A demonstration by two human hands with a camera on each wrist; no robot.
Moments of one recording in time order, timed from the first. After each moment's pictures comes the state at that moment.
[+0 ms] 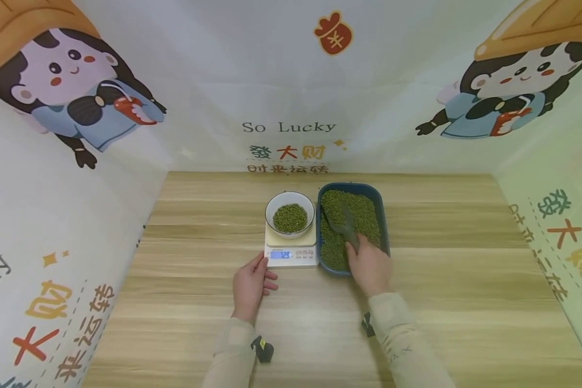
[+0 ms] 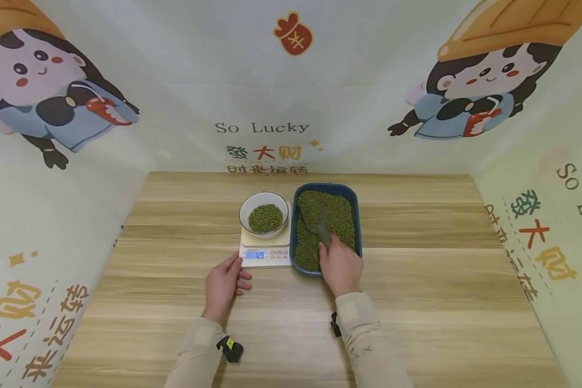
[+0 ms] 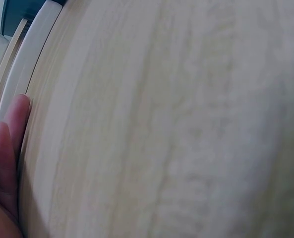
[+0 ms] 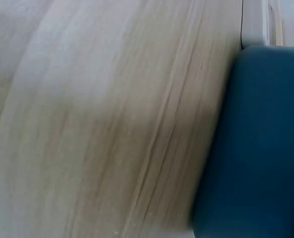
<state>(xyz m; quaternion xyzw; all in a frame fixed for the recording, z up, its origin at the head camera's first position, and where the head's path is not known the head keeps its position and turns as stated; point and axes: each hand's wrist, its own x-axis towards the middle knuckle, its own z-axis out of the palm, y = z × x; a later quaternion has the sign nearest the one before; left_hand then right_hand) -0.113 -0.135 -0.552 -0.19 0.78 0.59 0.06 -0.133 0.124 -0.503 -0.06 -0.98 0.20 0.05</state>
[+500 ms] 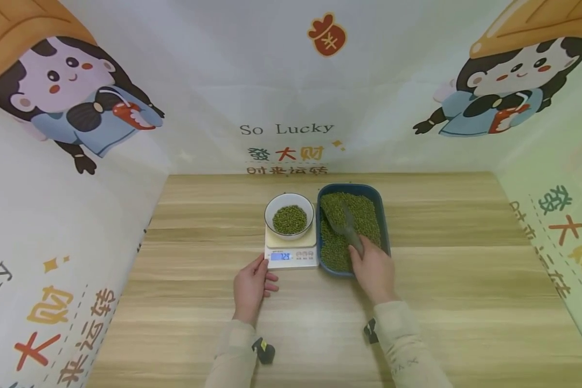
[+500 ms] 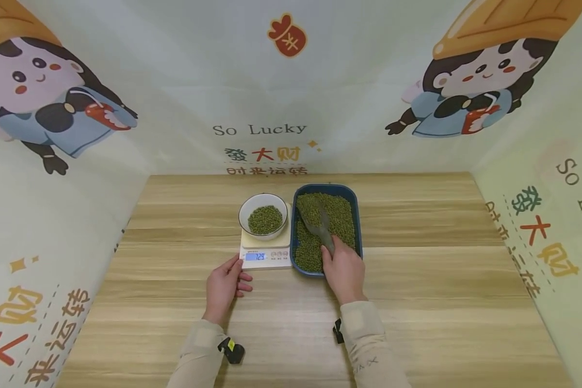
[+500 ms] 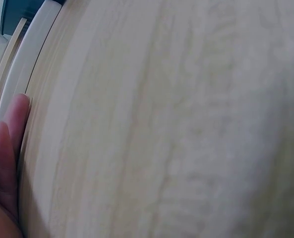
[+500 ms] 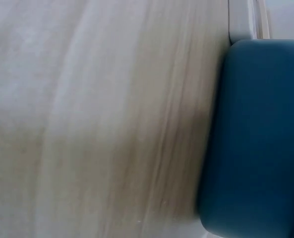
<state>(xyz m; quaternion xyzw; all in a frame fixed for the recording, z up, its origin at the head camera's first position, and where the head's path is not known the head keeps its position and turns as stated) -0.115 -0.135 -0.551 -0.20 0.79 0.58 0.06 -0.124 0.130 -0.502 -0.04 -0.96 0.27 0.11</state>
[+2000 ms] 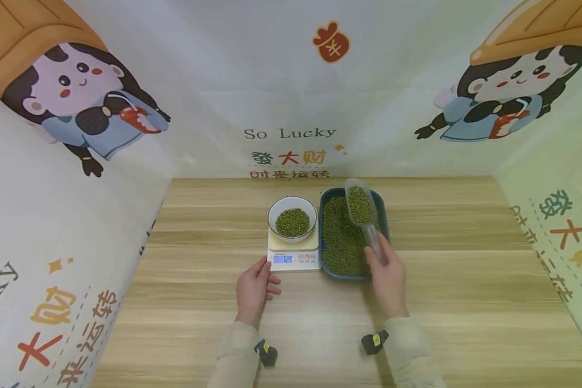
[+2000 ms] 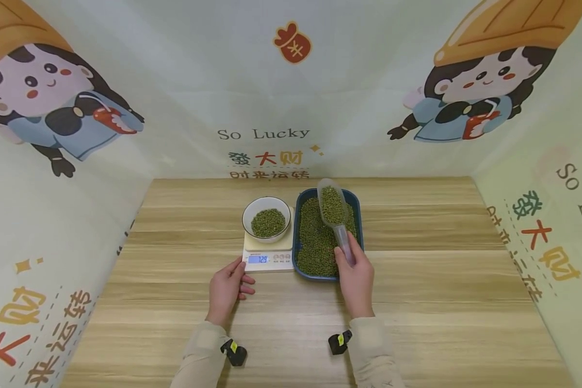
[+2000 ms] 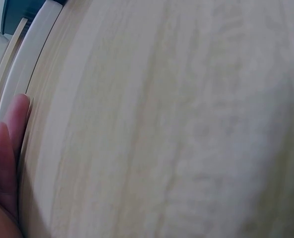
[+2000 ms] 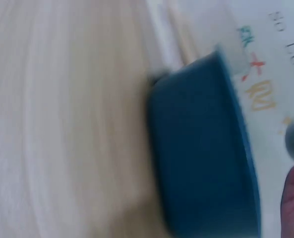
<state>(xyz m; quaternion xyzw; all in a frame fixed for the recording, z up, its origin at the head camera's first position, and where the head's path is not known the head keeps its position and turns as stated) -0.115 -0.136 -0.553 -0.19 0.79 0.59 0.06 -0.101 0.137 -0.483 -0.15 -0.81 0.57 0.09</state>
